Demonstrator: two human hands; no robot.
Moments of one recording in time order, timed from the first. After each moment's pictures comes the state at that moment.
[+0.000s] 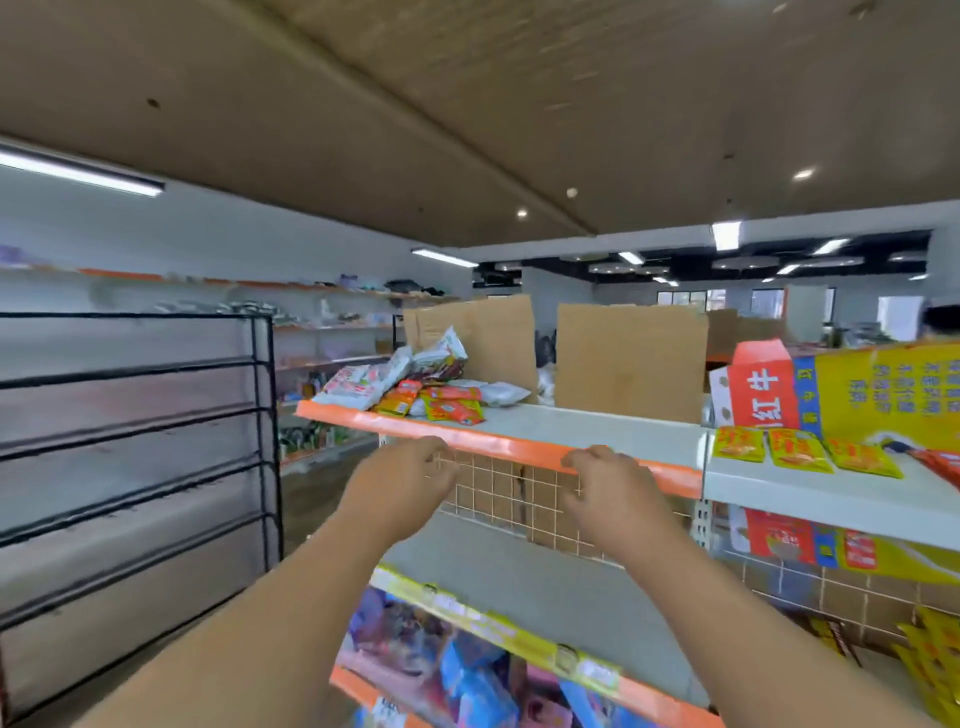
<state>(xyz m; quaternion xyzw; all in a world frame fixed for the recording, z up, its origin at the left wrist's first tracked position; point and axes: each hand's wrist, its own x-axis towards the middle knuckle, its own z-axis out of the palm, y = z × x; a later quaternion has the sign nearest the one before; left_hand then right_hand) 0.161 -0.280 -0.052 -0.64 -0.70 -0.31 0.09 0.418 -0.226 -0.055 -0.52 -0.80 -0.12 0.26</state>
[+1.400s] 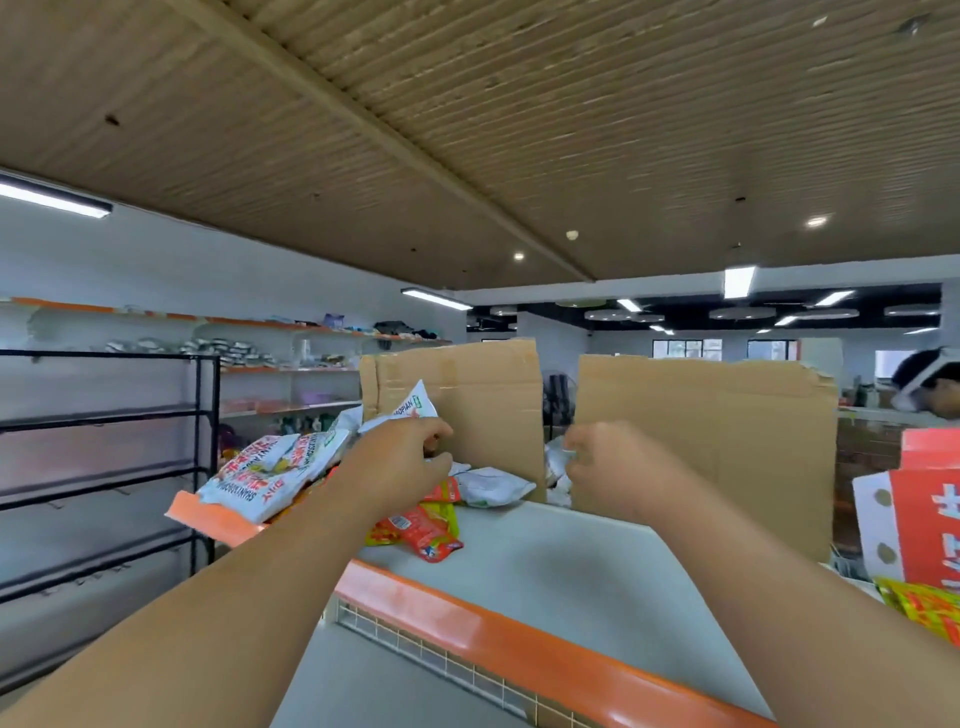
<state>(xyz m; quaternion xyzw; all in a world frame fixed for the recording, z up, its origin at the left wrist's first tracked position) 0.091 0.049 0.036 -0.67 -0.65 -0.33 0.12 0.361 0.102 0.054 -0.50 -0.83 -0.08 0.25</state>
